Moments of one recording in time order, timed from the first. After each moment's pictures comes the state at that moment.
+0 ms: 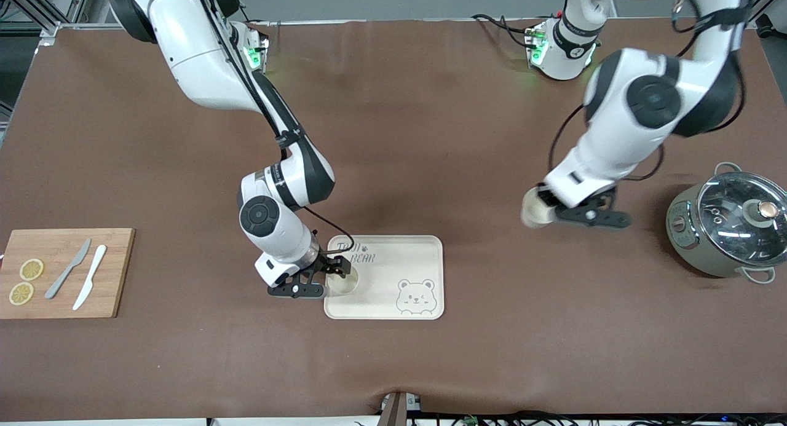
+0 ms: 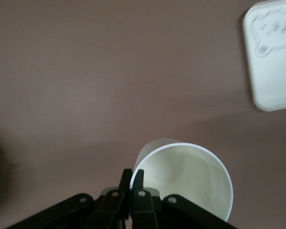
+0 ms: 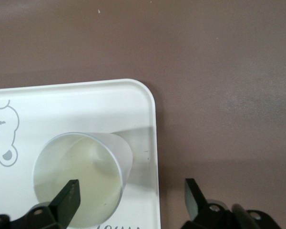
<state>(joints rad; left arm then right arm) -0.32 0.06 0.07 -2.00 0.02 2.13 -0.03 0.50 0.82 -0.06 -1.38 0.17 2.37 0.41</state>
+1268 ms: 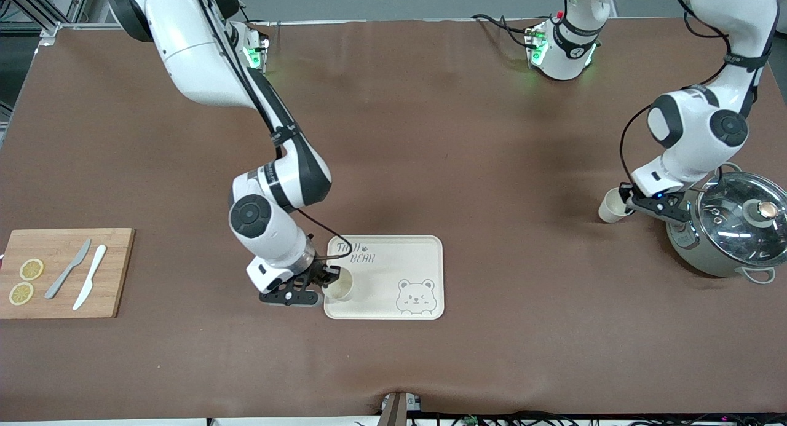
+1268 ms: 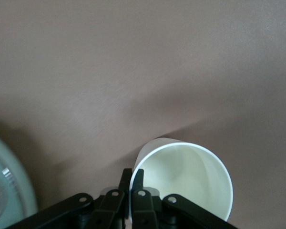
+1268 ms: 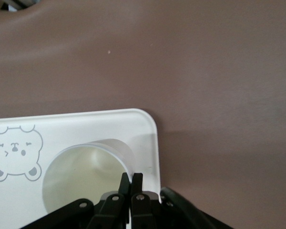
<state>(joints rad) 0.10 0.25 0.04 -2.36 -0.04 2.74 0.62 0.48 0.81 -0.09 -1.25 0.17 2.25 0.42</state>
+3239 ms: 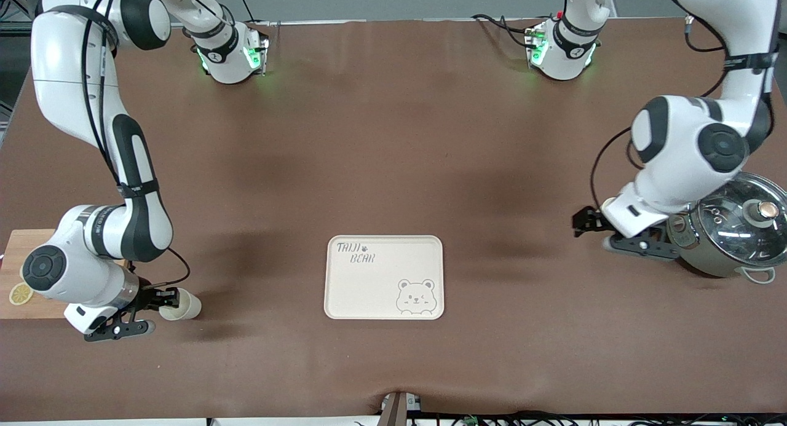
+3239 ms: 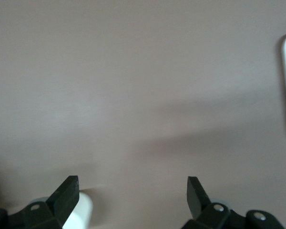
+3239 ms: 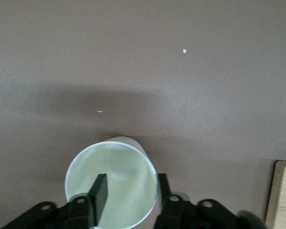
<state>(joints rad) -0.17 0.27 -0.01 -1.88 -0.05 2.27 0.00 0.03 0.83 -0.09 -1.30 0.08 2.21 -0.23</state>
